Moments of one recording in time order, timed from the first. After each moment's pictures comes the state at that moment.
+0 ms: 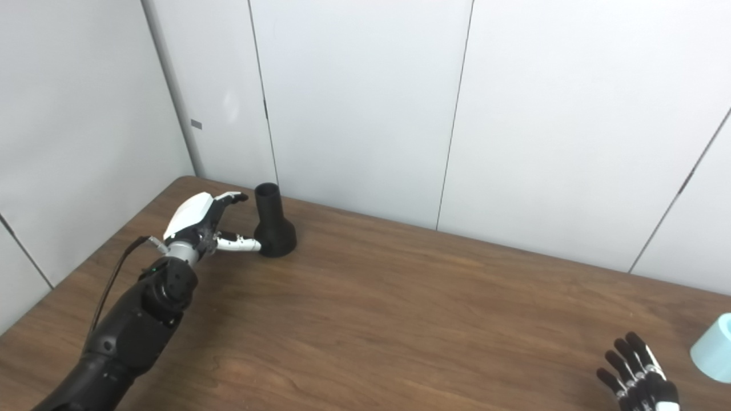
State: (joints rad) left arm -0.47 0.56 -0.04 0.35 0.53 0.24 0.03; right arm 0.01 -0.16 -0.12 0.00 0.23 -0.10 0.16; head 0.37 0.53
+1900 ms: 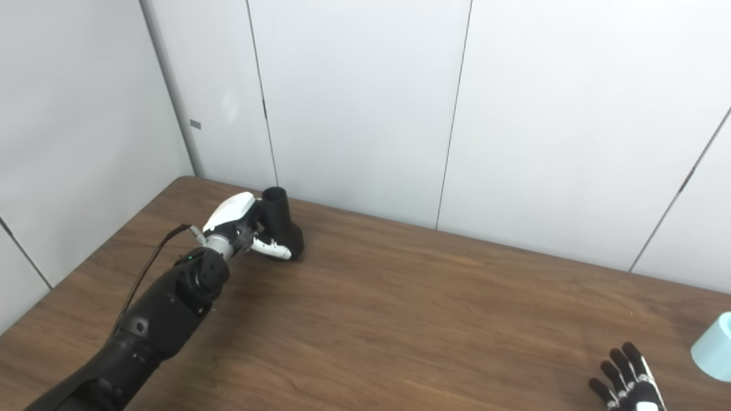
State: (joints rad) left arm -0.55 0.52 -0.15 0.42 0.52 0.21 0.00; right arm 0.05 -0.13 -0.12 -0.09 0.23 0.00 0.13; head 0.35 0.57
